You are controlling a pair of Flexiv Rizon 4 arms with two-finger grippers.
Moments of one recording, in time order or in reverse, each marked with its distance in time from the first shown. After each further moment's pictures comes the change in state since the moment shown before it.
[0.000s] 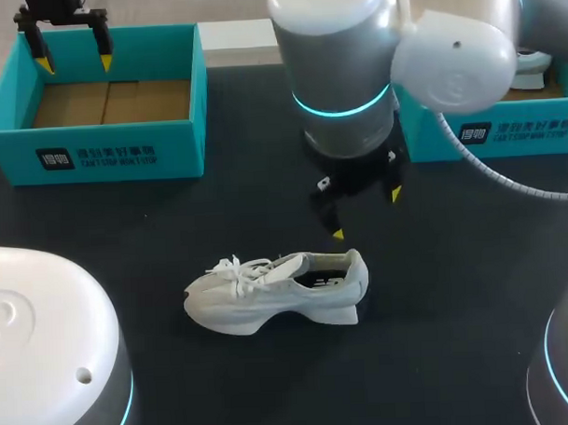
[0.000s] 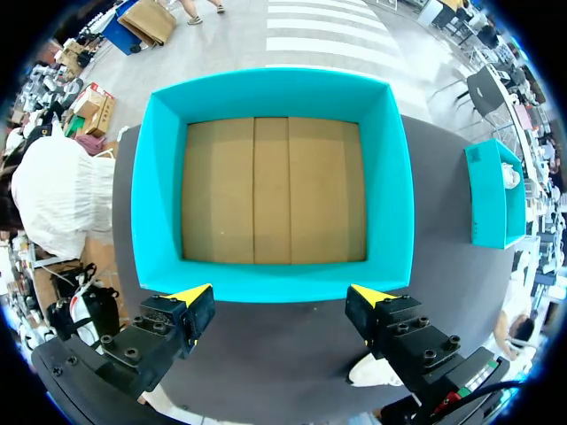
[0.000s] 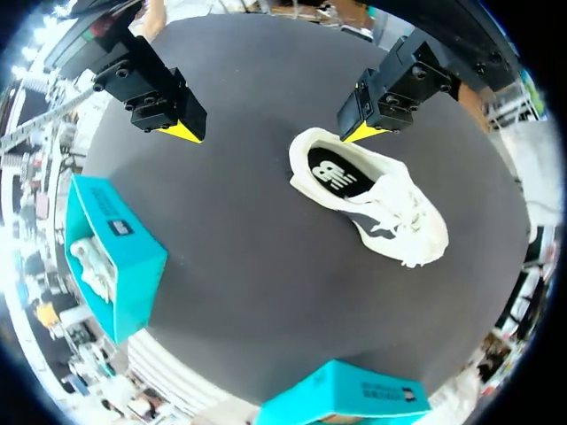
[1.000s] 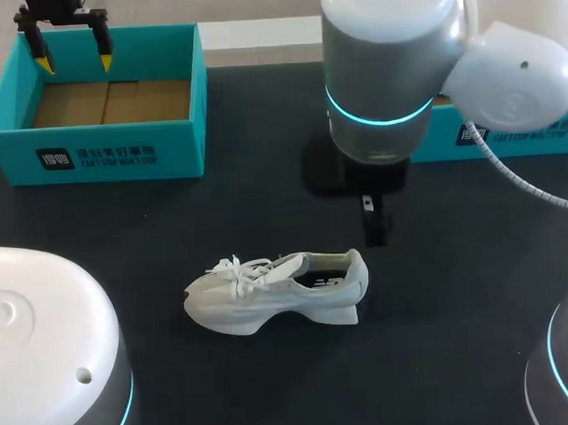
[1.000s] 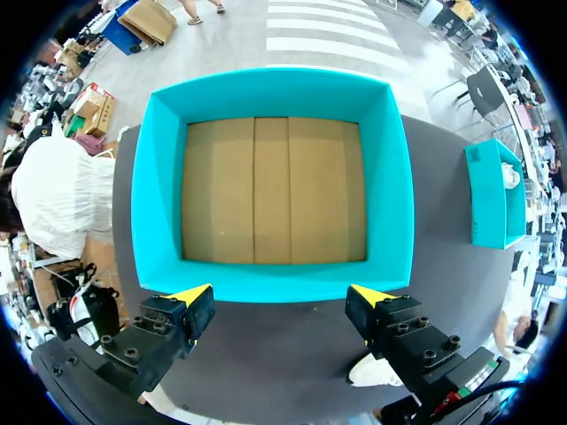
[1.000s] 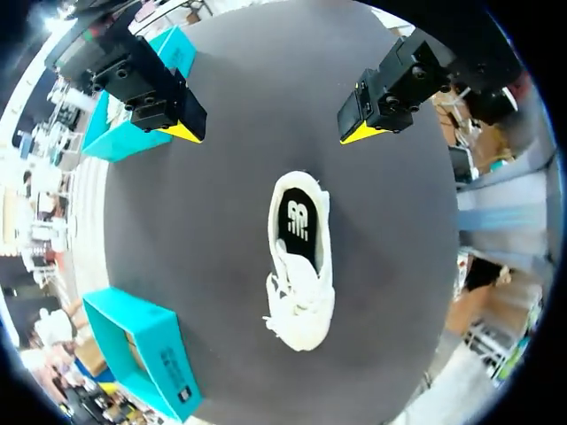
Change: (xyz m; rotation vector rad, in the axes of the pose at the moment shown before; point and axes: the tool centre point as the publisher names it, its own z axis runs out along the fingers) left arm 0.000 0.000 0.000 0.000 0.000 0.000; right arm -0.007 -0.014 -0.025 -0.133 -0.026 -0.960
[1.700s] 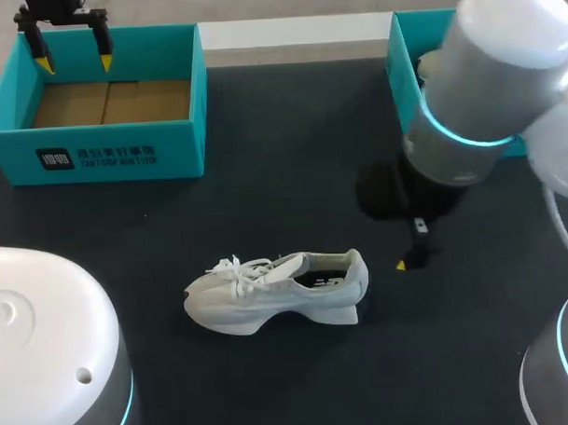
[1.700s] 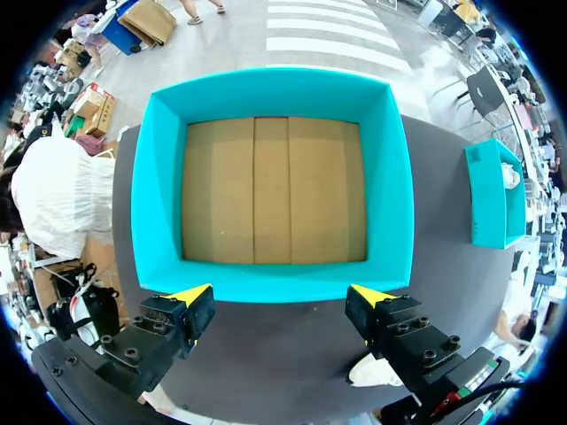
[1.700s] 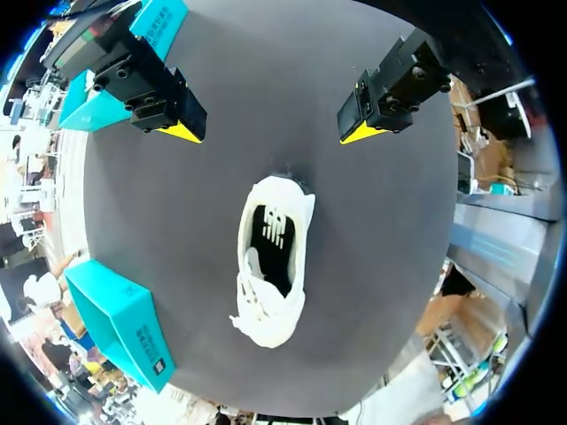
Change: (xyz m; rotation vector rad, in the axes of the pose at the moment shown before) left arm 0.000 0.000 0.000 0.000 0.000 0.000; right arm 0.018 -0.040 0.054 -0.215 0.064 -0.083
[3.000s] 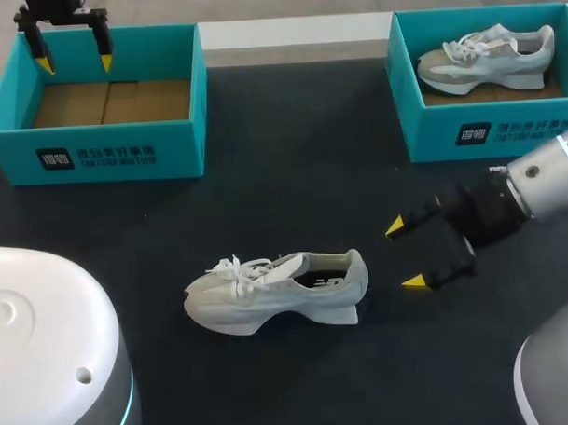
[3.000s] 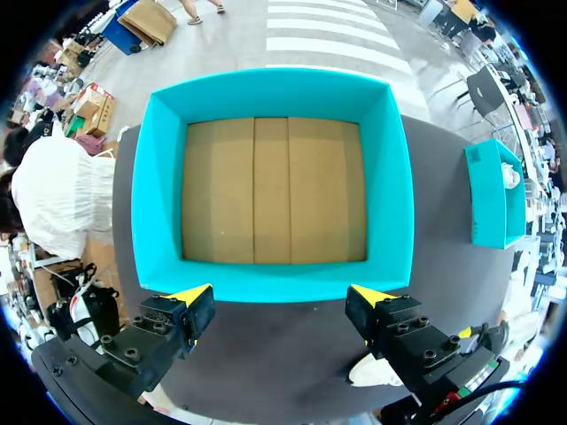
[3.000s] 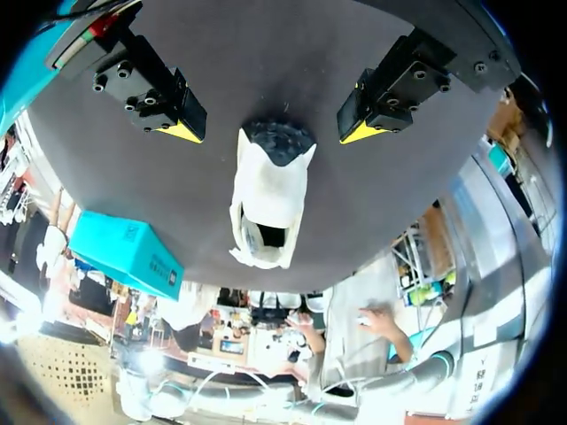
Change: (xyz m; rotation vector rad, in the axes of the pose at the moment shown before) left arm 0.000 0.000 0.000 0.000 0.000 0.000; right arm 0.001 -0.016 0.084 -0.809 0.095 0.032
